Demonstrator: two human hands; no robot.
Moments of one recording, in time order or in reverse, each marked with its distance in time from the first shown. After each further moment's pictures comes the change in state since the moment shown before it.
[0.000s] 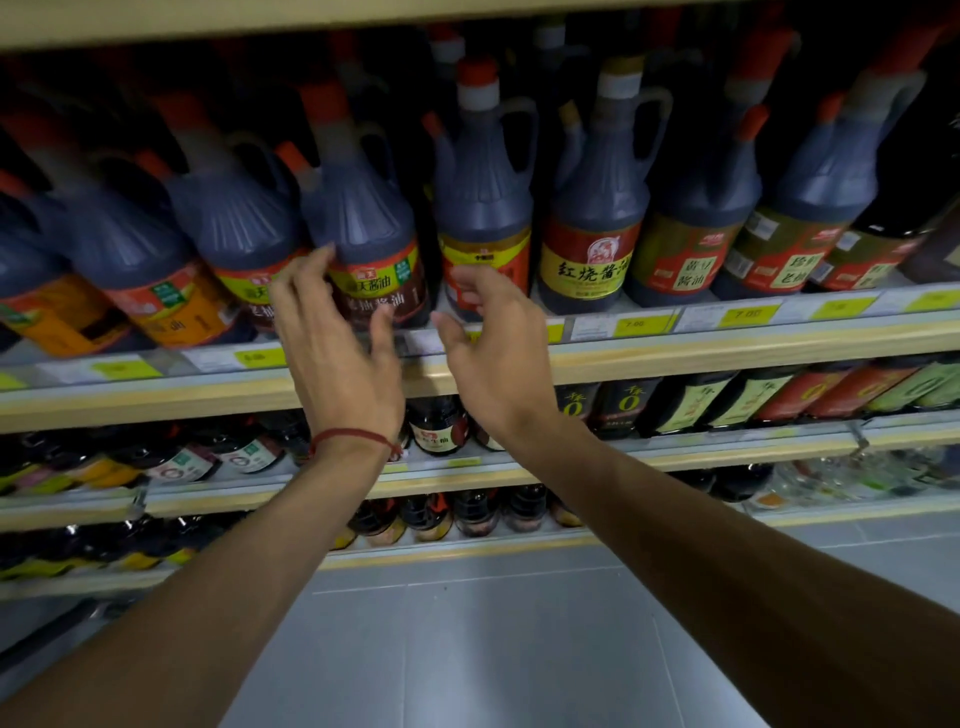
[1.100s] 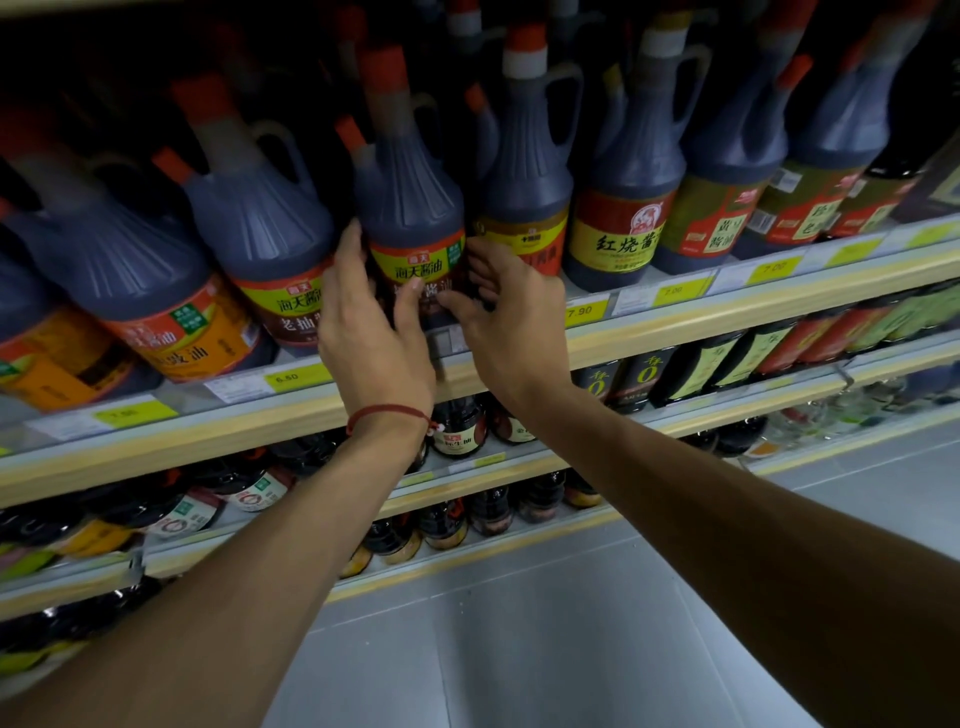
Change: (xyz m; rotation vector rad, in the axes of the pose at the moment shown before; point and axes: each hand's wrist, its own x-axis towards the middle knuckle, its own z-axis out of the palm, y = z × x) left_hand 0.032 -0.040 0.013 -0.205 -0.064 -0.025; right_hand 0.015 -0.009 0.052 0.007 0.187 0.085
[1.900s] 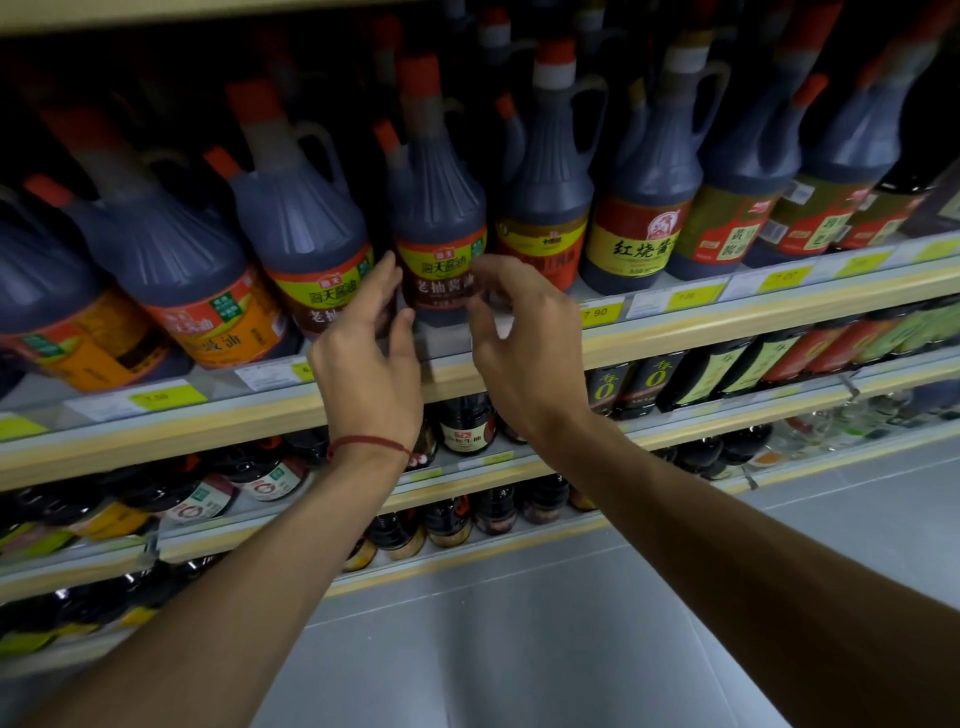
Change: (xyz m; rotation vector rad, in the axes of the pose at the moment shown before) left_hand -0.012 0.001 -0.043 -0.088 -0.125 -0.033; right_hand -0.024 -0.016 -0.008 -0.131 0.008 -0.179
